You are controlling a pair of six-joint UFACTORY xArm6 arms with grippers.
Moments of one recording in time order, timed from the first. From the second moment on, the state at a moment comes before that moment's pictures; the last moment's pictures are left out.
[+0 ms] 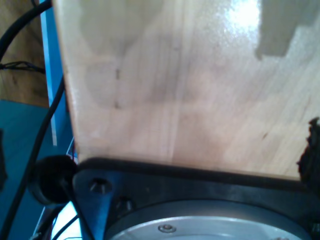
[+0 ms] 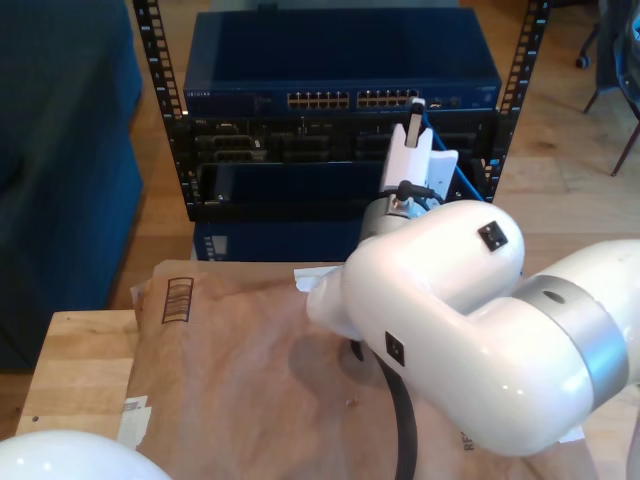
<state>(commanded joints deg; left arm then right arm) 97.7 -30.9 -4.4 5.8 57.3 -2.9 30.4 44.8 -75.7 47.1 -76.8 68.8</state>
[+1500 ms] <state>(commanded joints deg) 97.7 -30.9 -4.4 5.8 57.3 -2.9 29.8 49.6 -83.5 50.8 -74.4 67.3</state>
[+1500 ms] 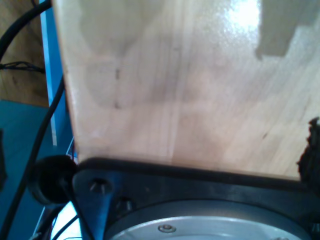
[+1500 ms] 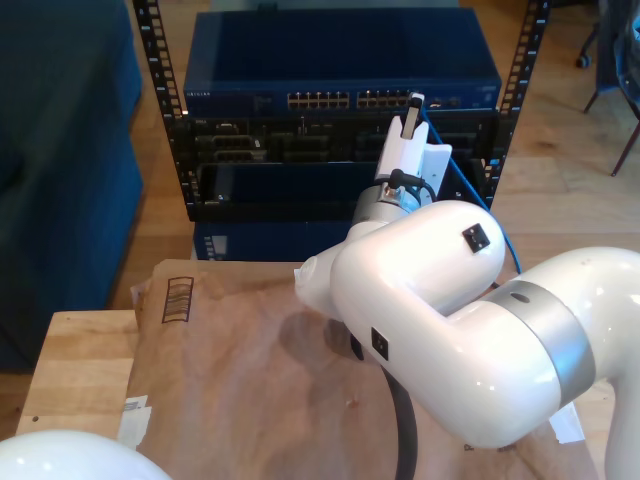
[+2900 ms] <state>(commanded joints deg) 97.7 -30.9 -4.4 5.8 57.3 -2.9 31.7 50.2 -85.8 50.4 -73.2 64.6</state>
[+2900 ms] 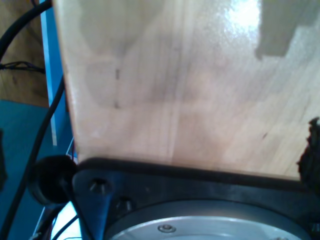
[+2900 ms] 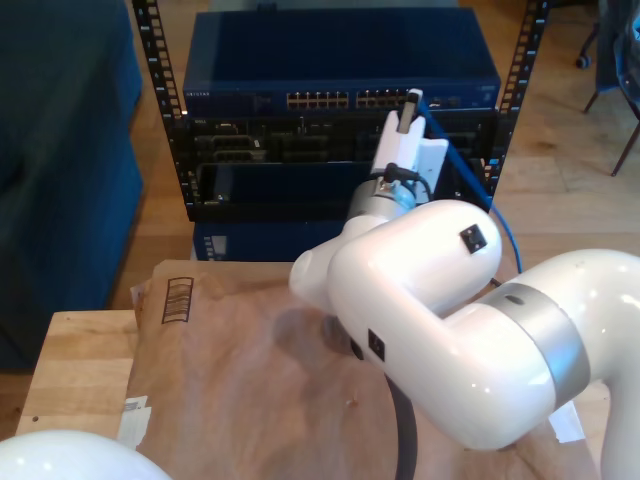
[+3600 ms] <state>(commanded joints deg) 97.7 -30.9 -4.4 5.8 57.3 -2.9 30.7 51.6 -86.4 50.6 -72.9 64.5</state>
